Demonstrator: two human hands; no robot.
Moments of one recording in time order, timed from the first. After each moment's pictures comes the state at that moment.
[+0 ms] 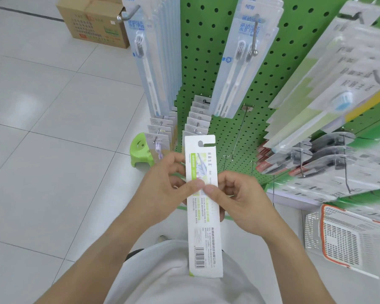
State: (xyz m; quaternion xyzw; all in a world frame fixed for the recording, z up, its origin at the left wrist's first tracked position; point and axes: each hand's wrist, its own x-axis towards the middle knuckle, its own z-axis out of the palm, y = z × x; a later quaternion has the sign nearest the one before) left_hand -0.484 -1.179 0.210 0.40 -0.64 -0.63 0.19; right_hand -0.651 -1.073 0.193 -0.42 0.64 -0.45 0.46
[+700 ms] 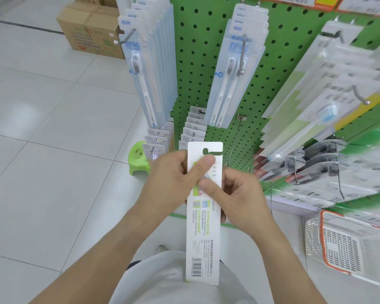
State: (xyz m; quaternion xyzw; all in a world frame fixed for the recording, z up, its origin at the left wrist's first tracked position) left_hand -0.519 -1.184 0.243 0.41 -0.69 -0.55 0.22; right_hand -0.645 -1.085 0.220 -0.38 0.64 -0.52 0.42
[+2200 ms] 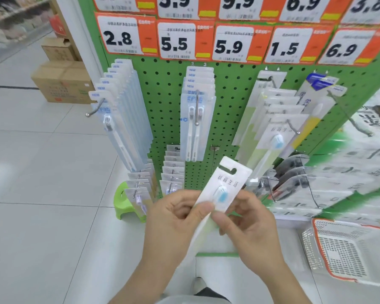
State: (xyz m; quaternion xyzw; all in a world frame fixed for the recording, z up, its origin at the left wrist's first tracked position) left_hand -0.536 -1.156 0.252 0.33 -0.62 -0.63 0.34; right_hand -0.654 -1.056 0.228 -0.33 0.60 -0.68 0.26
